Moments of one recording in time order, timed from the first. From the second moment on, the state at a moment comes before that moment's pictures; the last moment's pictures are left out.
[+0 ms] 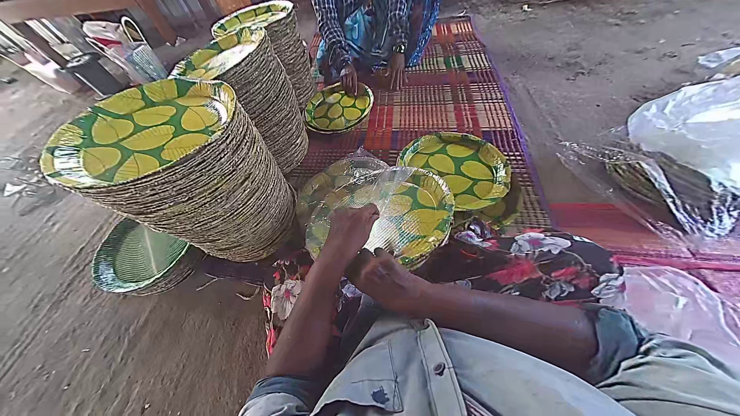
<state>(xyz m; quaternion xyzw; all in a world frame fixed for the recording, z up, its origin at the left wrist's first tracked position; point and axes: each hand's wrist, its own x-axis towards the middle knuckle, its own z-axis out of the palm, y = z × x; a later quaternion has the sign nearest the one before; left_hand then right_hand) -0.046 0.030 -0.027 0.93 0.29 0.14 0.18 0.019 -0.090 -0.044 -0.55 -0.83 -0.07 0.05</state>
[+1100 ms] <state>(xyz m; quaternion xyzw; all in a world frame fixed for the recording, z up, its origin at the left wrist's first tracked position) -0.113 0.004 -0.066 0.85 0.34 0.39 0.11 0.053 -0.043 -0.050 -0.53 -0.84 -0.05 0.13</state>
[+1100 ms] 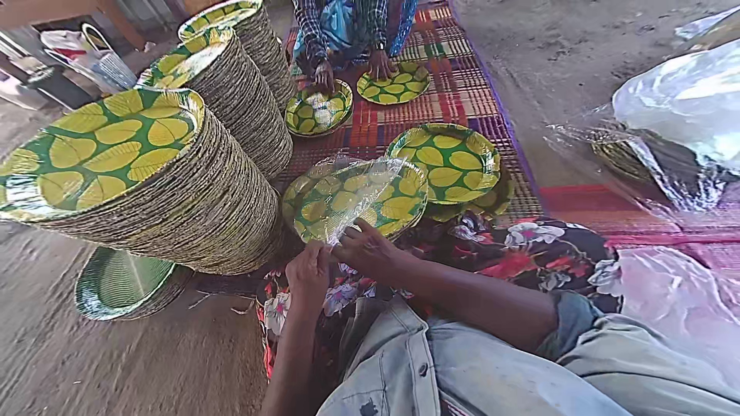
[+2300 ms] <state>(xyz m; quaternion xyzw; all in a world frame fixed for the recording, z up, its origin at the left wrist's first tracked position) -0.161 0.045 0.005 0.57 0.36 0.66 0.32 0.250 -0.076 -0.061 -0.39 -0.88 -0.23 0.13</state>
